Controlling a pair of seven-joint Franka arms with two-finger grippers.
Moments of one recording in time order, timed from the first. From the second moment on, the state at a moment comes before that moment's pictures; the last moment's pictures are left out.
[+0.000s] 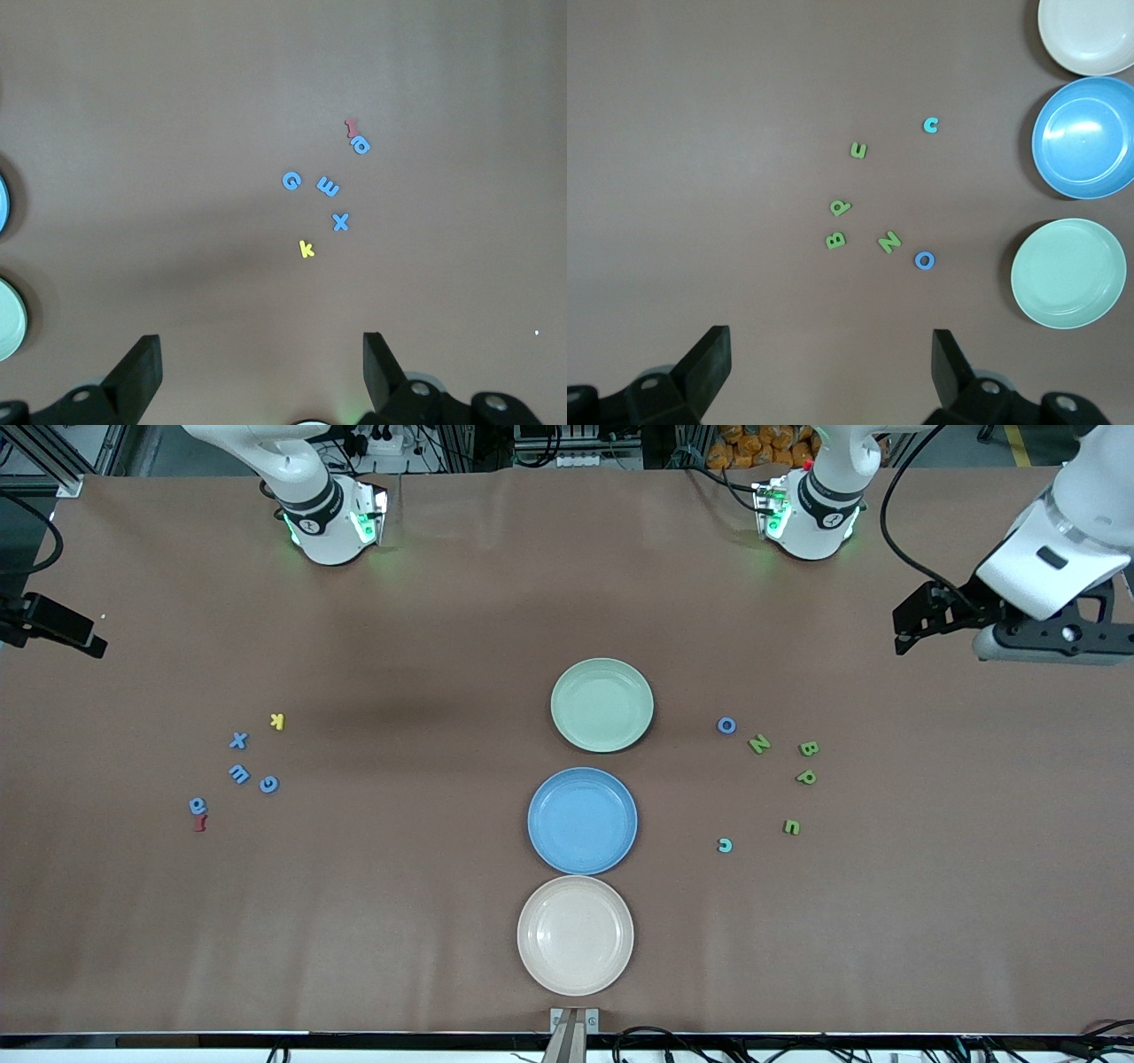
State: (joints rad) left arm -0.01 -0.02 -0.20 -1.59 0.00 1.59 -0.11; right arm 0.05 0.05 -0.13 -1.41 0.02 1.40 0.09
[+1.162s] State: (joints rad) left arm 0.04 -0.03 -0.20 -2.01 0.00 1.94 -0.20; right arm 0.05 0.05 -0.12 -1.41 0.02 1.40 0.09
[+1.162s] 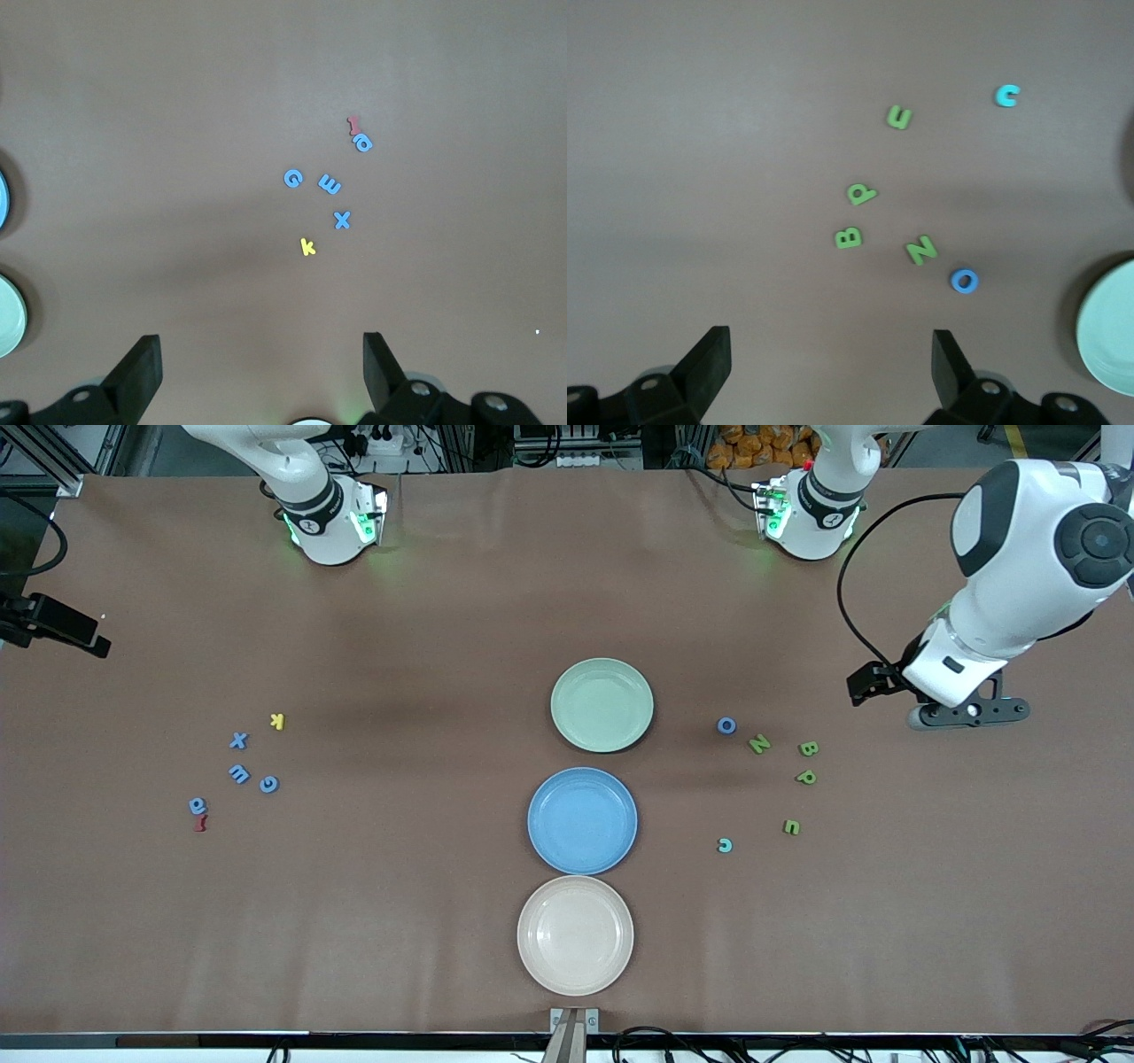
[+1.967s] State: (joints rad) left arm 0.09 0.10 -0.20 -2.20 0.00 2.27 -0.32; right arm 0.05 0.06 -0.11 -1.43 0.02 1.40 0.09
